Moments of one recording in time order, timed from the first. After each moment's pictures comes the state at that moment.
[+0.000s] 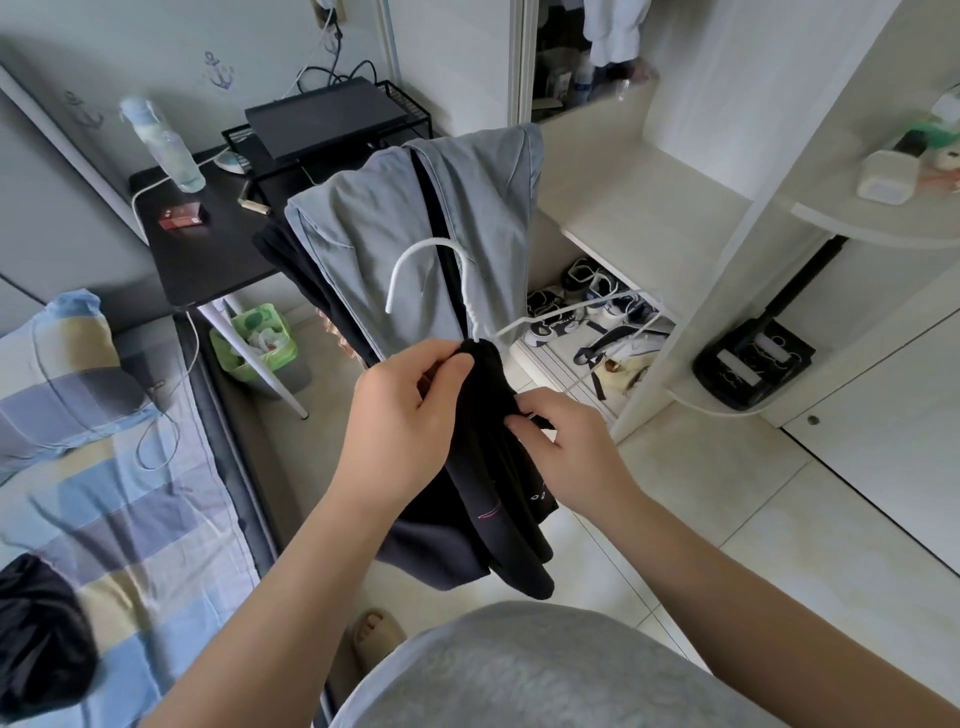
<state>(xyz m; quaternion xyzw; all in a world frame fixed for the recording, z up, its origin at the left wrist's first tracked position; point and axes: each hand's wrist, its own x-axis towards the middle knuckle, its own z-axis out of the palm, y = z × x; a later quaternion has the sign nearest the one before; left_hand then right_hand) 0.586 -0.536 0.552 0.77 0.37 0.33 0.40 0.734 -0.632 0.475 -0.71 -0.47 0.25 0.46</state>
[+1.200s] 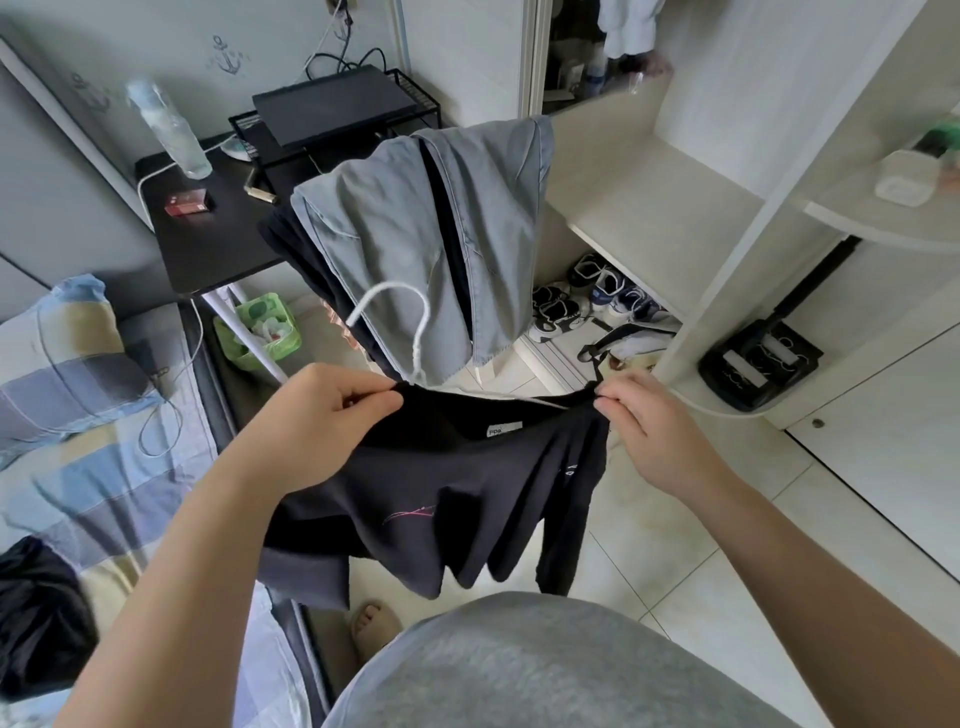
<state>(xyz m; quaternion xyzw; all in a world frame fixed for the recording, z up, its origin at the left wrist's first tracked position) 0.519 -0.475 0.538 0.84 0.39 0.10 0.37 0.812 -0.660 0.458 -0.76 -0.53 0.16 0.34</state>
